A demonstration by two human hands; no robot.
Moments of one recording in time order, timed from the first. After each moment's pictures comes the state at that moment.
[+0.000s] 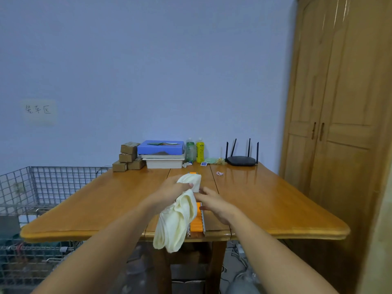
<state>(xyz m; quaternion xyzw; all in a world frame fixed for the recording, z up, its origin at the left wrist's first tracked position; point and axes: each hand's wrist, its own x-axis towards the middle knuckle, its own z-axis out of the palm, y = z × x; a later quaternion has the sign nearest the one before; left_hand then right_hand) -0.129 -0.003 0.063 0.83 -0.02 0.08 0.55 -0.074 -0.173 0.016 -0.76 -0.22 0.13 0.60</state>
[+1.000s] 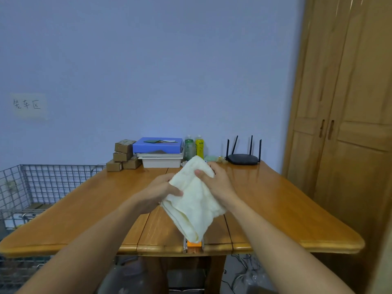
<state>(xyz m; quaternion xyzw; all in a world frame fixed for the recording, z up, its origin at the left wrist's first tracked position) -0.084 0.028 0.077 0.80 -0.06 0.00 0.59 -0.014 -0.177 0.061 -0.74 -0.26 -0.14 0.60</state>
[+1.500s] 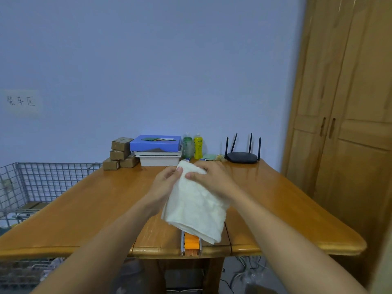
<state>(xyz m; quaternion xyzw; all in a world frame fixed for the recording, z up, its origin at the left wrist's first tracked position) -0.069 -0.001 0.072 0.72 -0.03 0.14 0.68 -0.008 -0.182 0.091 -0.85 -0.32 -0.18 0.38</state>
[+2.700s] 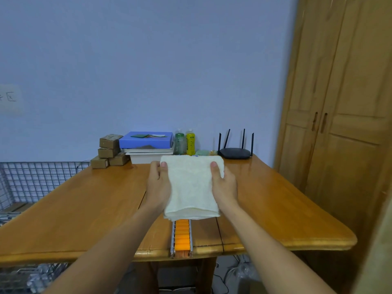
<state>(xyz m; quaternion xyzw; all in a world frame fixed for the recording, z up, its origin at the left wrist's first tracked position) -0.041 -0.029 0.055 0.72 0.04 0.31 0.62 -0.003 -0.202 0.042 -0.67 -0.09 -0.19 0.71</state>
